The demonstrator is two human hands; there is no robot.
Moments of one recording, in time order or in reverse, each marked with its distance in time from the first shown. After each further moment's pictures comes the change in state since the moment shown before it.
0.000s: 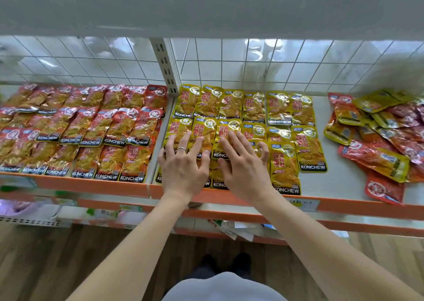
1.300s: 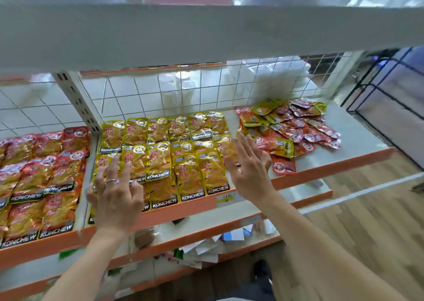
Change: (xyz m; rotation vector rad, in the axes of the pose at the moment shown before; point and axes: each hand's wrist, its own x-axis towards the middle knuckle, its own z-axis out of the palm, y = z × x) left_hand -0.007 -0.011 -0.005 -0.138 0.050 0.145; right_hand -0.074 0.085 -0.090 0.161 0.214 0.385
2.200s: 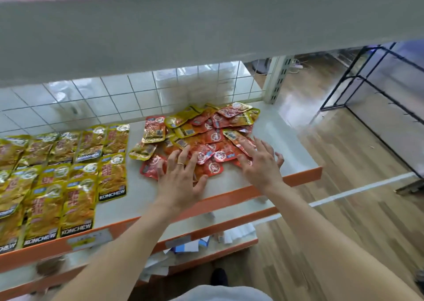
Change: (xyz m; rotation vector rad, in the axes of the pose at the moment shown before) left_hand 0.006 0.401 0.155 0.127 -0.295 0.352; right_hand 0.074 0.319 -0.145 -0.151 -0.051 0.213
